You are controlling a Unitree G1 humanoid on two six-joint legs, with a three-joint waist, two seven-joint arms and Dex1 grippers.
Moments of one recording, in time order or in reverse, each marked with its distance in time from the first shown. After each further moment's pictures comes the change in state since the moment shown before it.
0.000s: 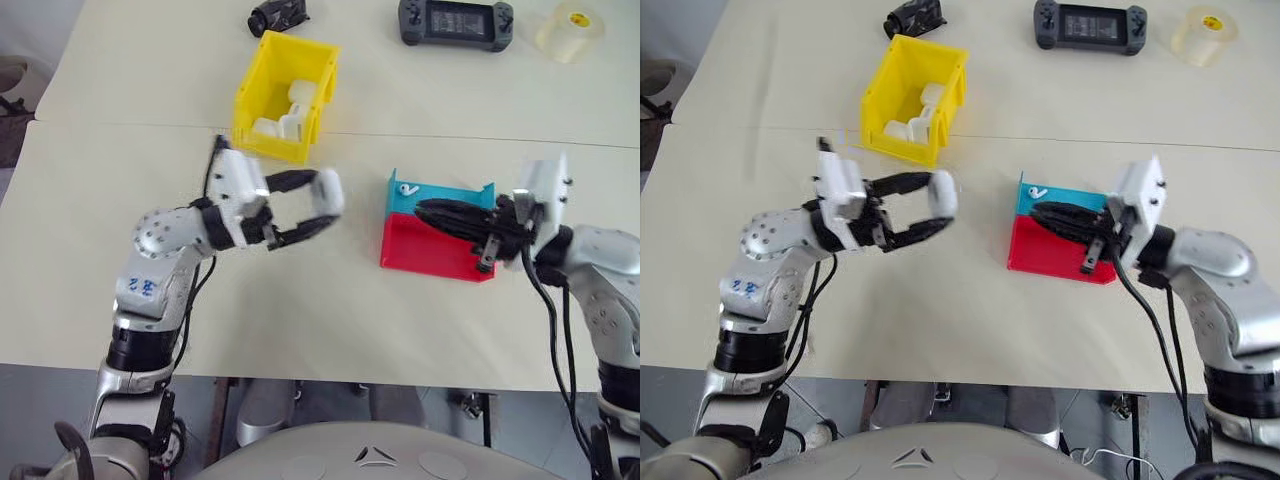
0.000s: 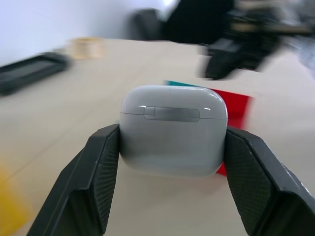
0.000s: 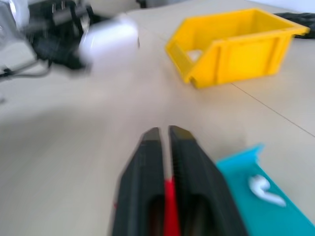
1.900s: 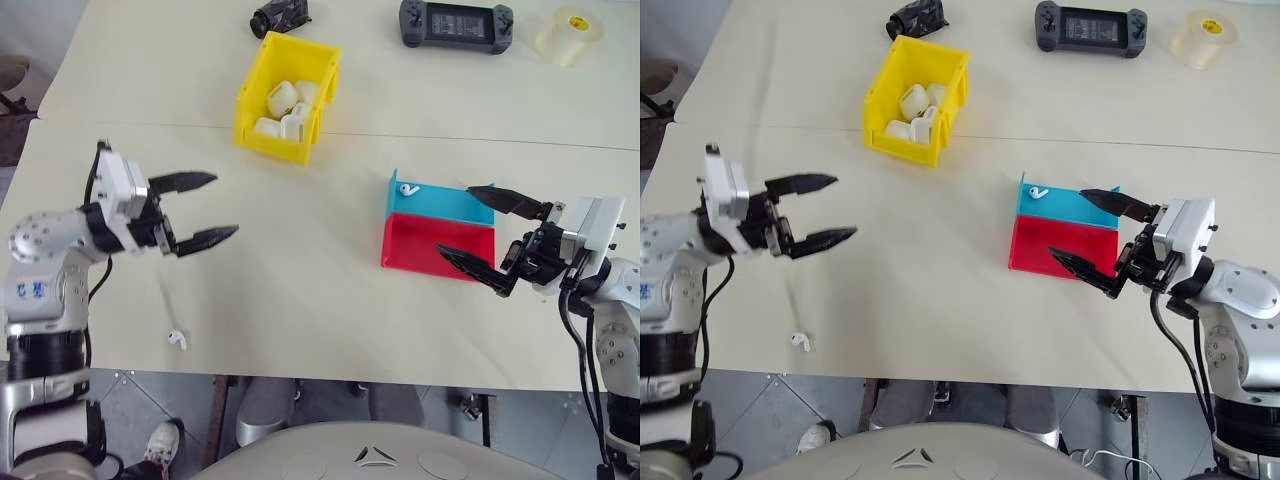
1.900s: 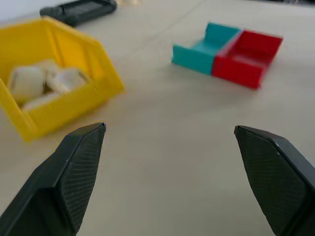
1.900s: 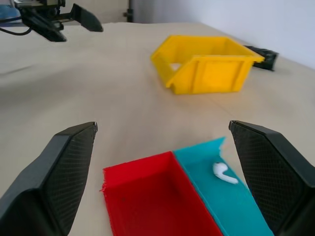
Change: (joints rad) left arm 0.109 0.309 0.173 0.220 -0.074 -0.119 -0.341; right arm 0.114 0.018 -0.095 0.091 0.028 -0.250 0.145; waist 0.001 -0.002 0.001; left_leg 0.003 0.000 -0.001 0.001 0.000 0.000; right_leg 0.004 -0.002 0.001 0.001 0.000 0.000
